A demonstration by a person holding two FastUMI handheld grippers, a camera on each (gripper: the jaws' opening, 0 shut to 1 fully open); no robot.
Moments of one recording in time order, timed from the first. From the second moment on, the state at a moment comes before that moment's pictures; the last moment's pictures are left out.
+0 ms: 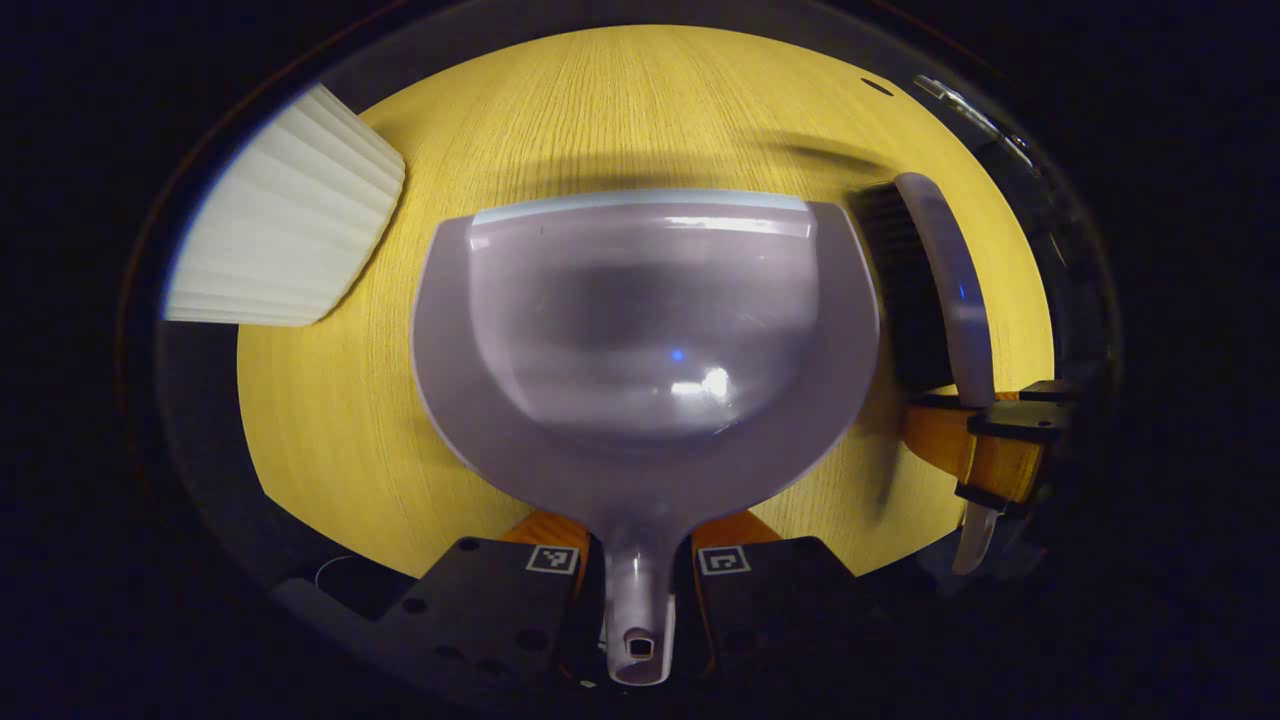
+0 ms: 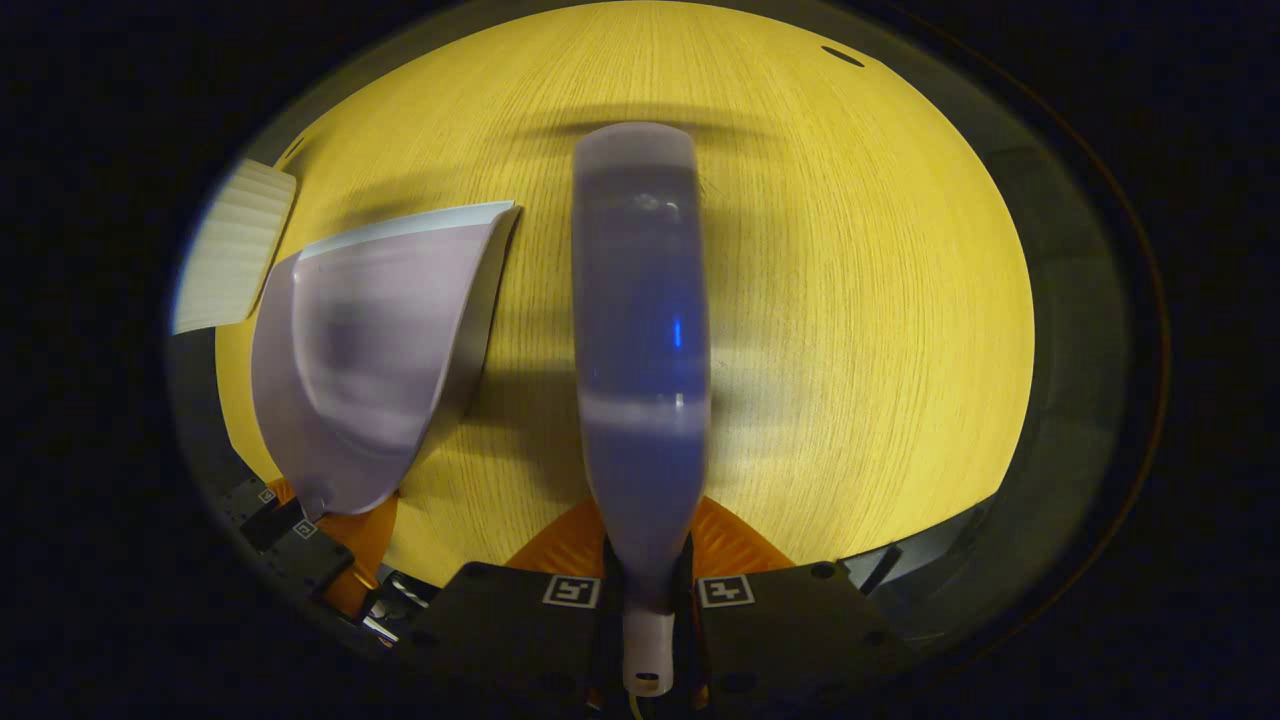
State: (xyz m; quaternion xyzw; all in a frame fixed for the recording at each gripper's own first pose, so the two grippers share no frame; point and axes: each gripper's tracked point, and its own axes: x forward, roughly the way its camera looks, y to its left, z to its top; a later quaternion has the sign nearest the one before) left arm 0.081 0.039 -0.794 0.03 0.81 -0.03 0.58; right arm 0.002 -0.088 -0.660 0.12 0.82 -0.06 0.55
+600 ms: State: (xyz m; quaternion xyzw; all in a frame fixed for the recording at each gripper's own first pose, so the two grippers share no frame) left arm 0.065 0.032 -0.785 0.03 0.84 -0.05 0.54; right arm -0.003 -0.090 -0.654 0.12 0.83 -0.06 0.55
